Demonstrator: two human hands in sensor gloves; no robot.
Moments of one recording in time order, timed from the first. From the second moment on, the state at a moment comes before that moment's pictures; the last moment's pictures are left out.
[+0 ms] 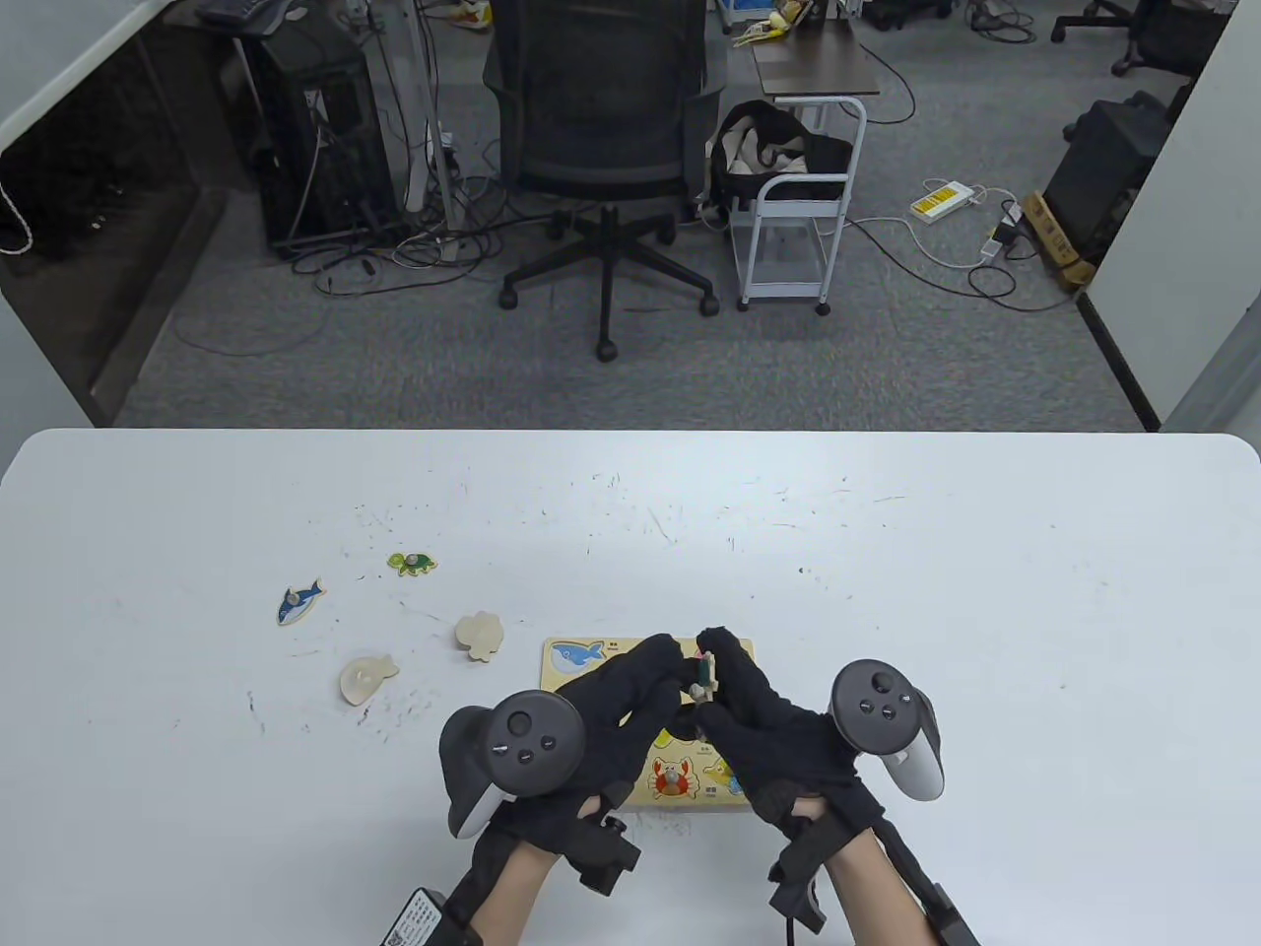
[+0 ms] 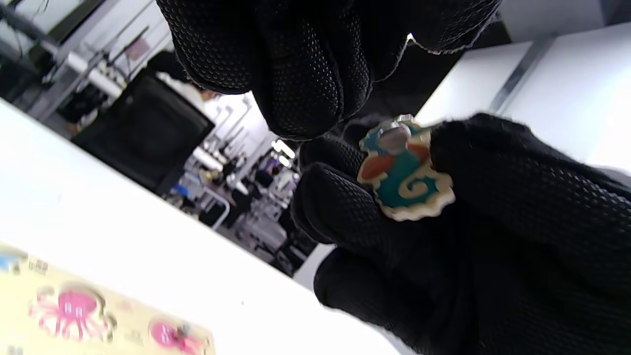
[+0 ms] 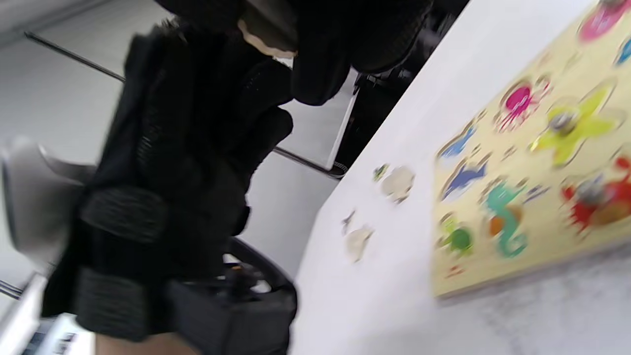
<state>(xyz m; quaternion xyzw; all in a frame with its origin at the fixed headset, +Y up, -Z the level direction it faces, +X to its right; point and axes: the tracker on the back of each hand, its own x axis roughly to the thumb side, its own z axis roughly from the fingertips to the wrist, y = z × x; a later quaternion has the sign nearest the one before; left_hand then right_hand) -0.099 -0.646 -0.282 0.11 -0.18 0.35 0.91 0.140 -0.694 -0.305 0.26 0.16 0.76 0.58</state>
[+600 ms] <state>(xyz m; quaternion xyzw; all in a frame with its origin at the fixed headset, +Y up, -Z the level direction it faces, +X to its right) -0.067 -0.636 -0.252 0.25 -0.20 0.07 0.95 0.134 -0.715 -0.313 0.26 0.24 0.69 0.63</state>
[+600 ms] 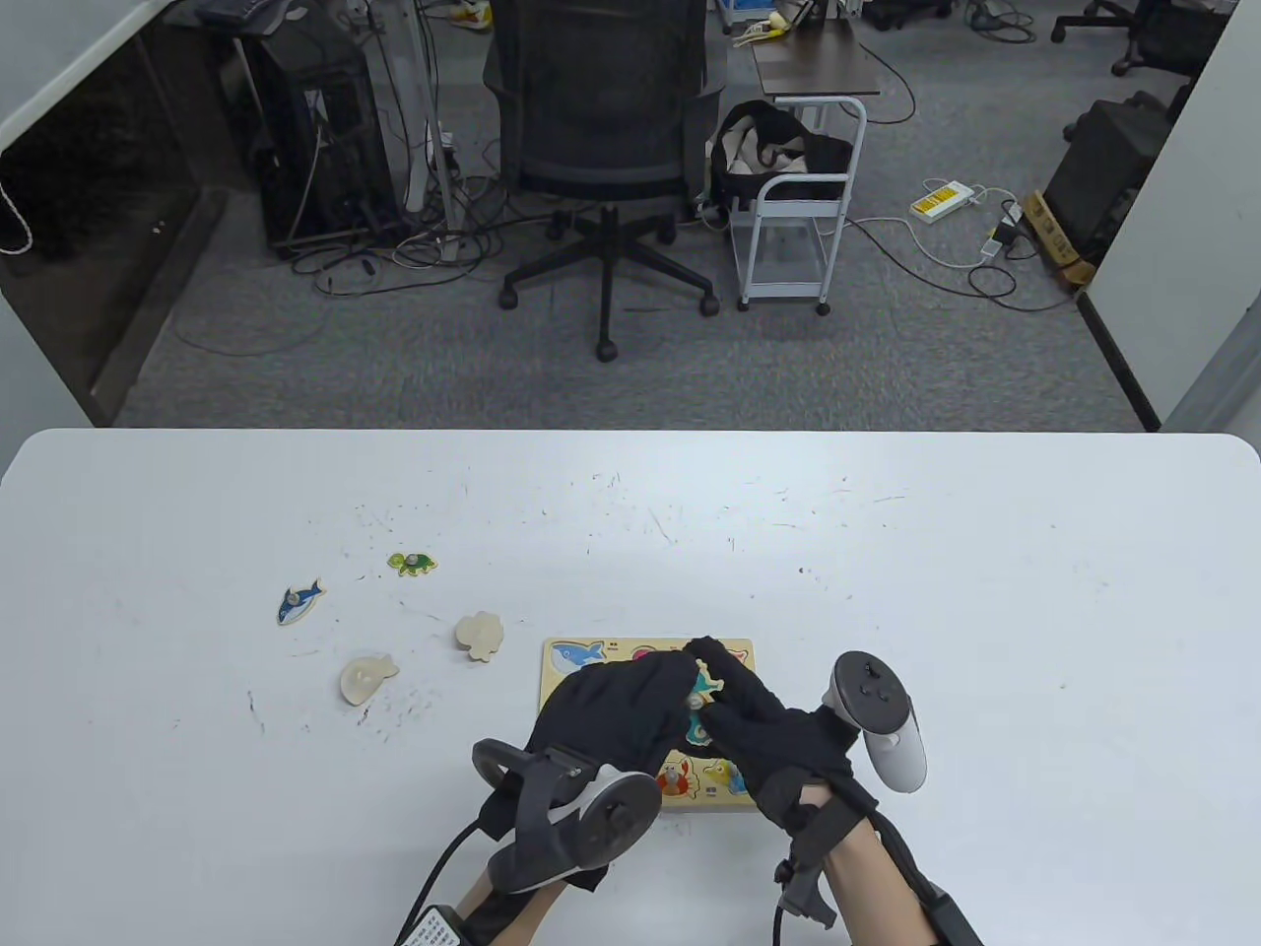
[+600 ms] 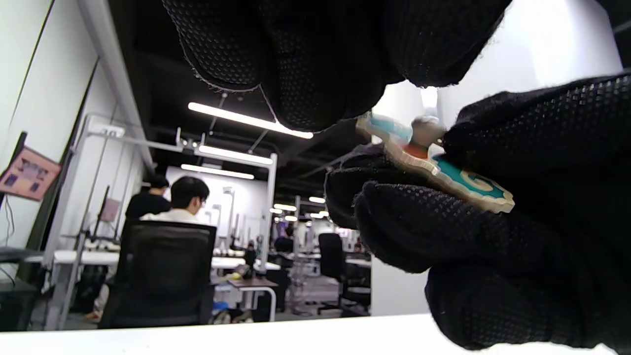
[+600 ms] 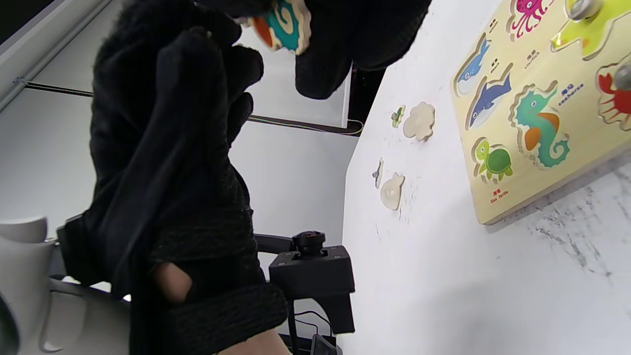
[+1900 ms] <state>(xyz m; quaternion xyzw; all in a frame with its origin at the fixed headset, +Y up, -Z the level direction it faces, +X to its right) -0.054 -0.638 -0.245 0.27 -0.17 -0.02 0.95 0.133 -0.707 -0.309 0.29 0.26 0.68 0.62</state>
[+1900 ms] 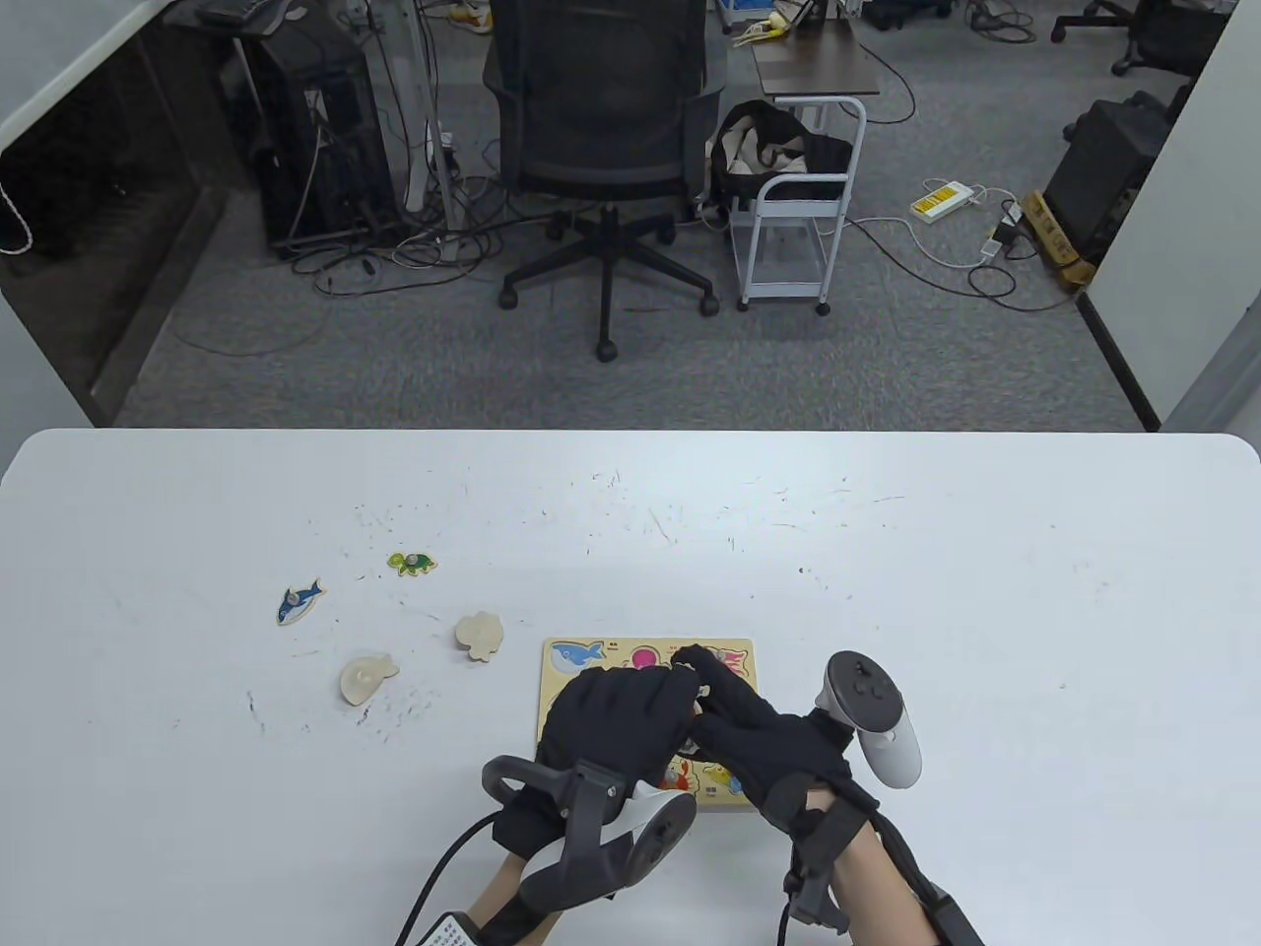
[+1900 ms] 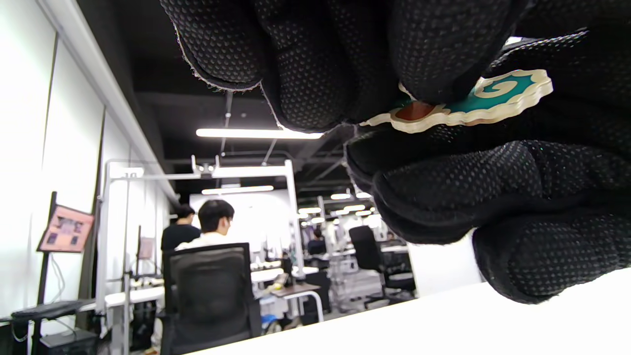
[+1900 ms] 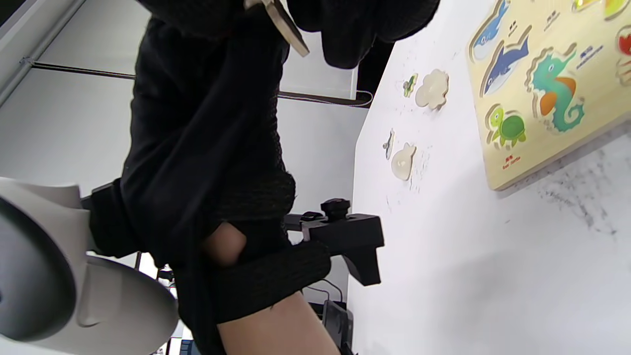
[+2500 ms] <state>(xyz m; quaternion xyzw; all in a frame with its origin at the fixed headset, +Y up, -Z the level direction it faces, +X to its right) -0.068 -0.636 -0.268 0.16 -0.14 -0.09 0.97 0.179 -0.652 -0.289 0.06 -0.03 0.98 0.20</state>
